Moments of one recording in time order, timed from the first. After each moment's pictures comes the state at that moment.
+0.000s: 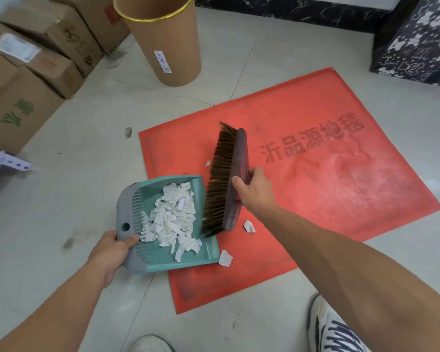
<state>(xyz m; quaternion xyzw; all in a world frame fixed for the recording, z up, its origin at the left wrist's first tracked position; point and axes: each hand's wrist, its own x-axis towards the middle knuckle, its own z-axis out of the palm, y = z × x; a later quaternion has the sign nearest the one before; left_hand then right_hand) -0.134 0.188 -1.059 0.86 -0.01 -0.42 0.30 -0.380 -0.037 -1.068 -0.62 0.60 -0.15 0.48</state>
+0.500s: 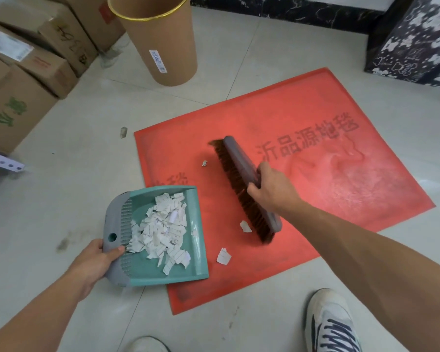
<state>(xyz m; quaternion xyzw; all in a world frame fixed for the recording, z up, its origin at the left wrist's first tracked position) -0.122 0.213 -1.050 0.86 -0.04 -0.44 0.26 -0.425 -0.062 -1.065 -0.81 0.51 -0.05 0.28</state>
